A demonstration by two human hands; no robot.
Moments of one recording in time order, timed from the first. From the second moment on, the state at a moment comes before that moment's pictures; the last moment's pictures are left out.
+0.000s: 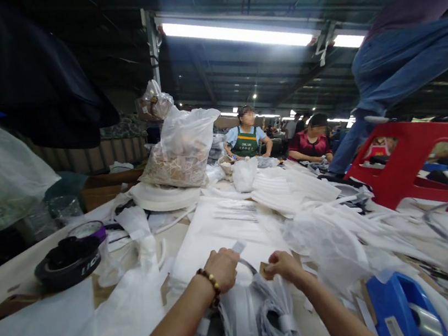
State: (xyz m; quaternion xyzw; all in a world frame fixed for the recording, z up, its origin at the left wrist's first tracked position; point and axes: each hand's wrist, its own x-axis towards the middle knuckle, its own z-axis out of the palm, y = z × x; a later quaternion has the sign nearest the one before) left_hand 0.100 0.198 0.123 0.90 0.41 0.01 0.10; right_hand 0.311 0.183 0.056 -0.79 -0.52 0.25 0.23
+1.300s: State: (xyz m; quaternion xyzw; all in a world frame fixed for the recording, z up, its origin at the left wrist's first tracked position) left_hand 0.153 0.208 0.134 0.96 0.23 -0.07 0.14; right_hand 0.322 0.124 0.043 -0.56 -0.72 0.28 0.29
